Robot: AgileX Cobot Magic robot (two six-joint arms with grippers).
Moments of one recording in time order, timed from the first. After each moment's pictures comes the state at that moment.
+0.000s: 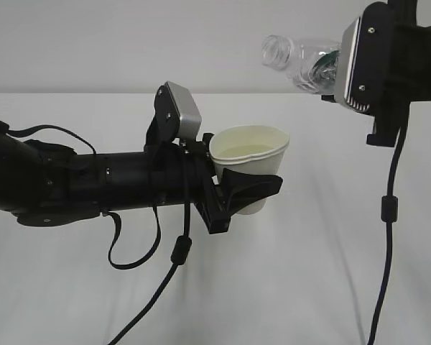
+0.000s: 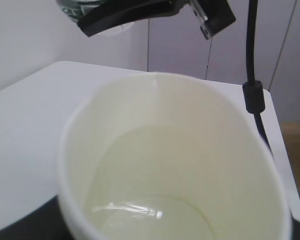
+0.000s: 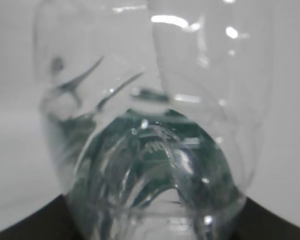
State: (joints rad) left arm -0.58 1.97 -0.92 0.88 -1.01 -0.50; right arm 0.23 1.44 -0.94 -1.84 -0.21 0.58
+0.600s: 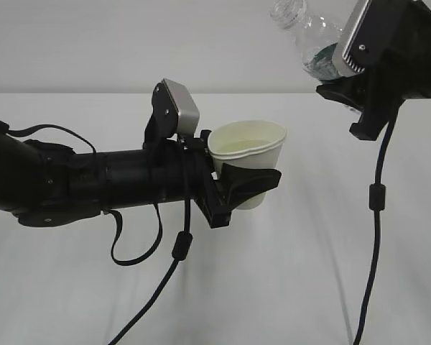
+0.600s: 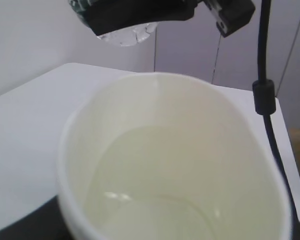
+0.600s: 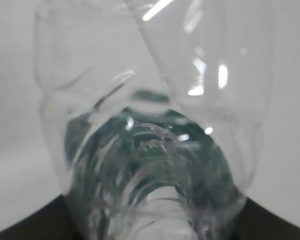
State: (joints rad) left arm -0.58 1.97 -0.92 0.84 -1.01 -0.49; right arm 0.23 1.44 -0.94 -1.75 -0.21 0.82
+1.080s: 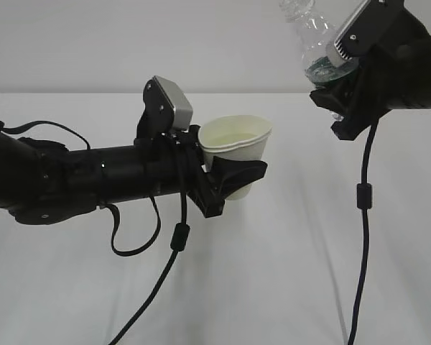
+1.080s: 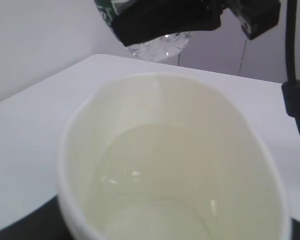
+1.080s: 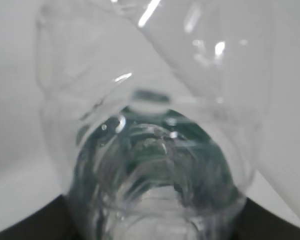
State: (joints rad) left arm -0.55 1.97 -0.92 0.78 -0.96 -0.45; right arm 0.23 1.52 -0.94 -1.52 -0.18 0.82
